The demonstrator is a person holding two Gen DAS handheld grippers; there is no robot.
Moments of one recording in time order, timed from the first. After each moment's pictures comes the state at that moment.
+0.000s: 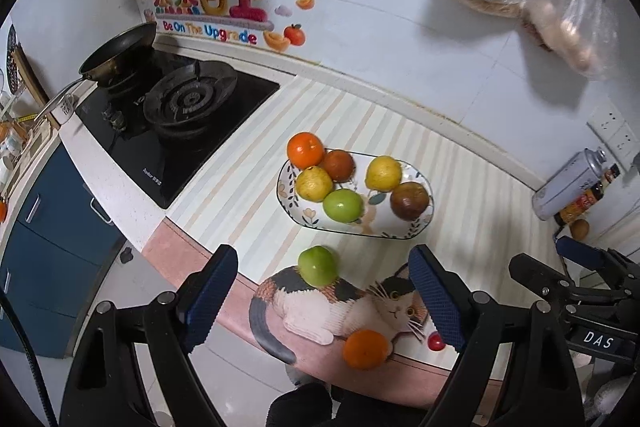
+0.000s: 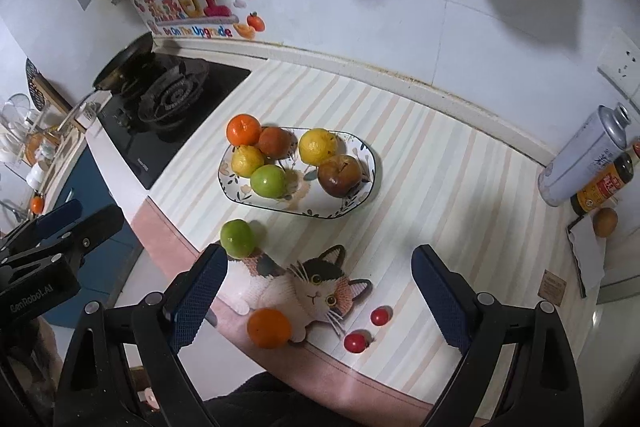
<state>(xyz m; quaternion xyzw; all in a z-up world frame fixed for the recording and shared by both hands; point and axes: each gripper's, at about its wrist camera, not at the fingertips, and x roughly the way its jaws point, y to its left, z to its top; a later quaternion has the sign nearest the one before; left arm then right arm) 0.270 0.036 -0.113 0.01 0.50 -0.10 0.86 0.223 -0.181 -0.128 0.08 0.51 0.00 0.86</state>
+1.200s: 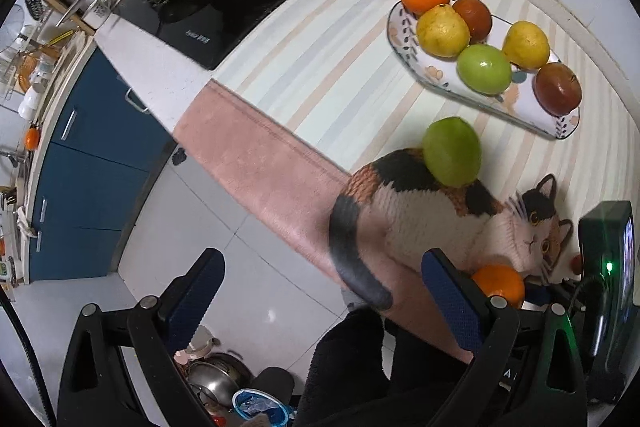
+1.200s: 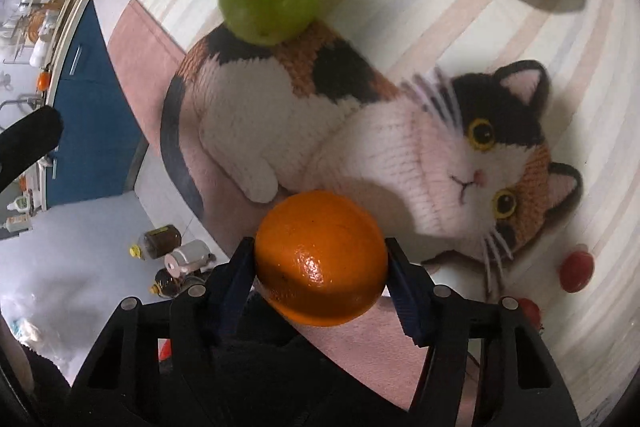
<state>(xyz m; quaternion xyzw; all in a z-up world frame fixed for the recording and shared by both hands) 0.279 0.084 -0.271 0.05 0.65 0.04 0.76 0.246 -0.092 -0.393 0.06 0.73 0.14 0.67</state>
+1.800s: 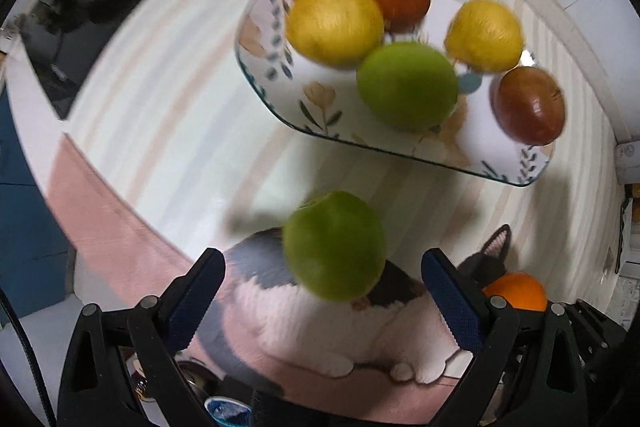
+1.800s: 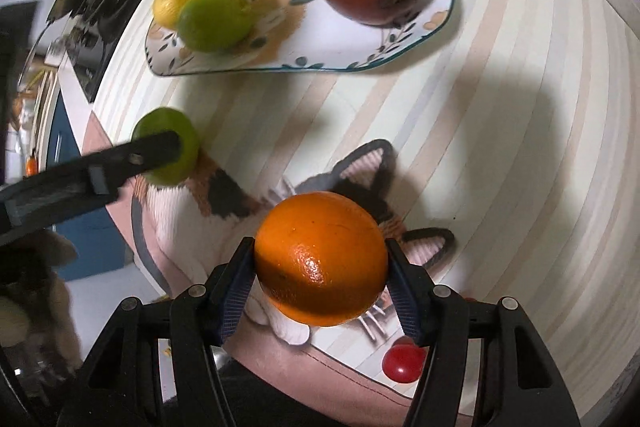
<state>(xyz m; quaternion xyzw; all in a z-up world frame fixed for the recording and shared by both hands) 0.370 0.008 -0.348 0.01 0.70 -0.07 0.71 0.283 -0.185 -0.372 0.14 0.69 0.05 0.70</state>
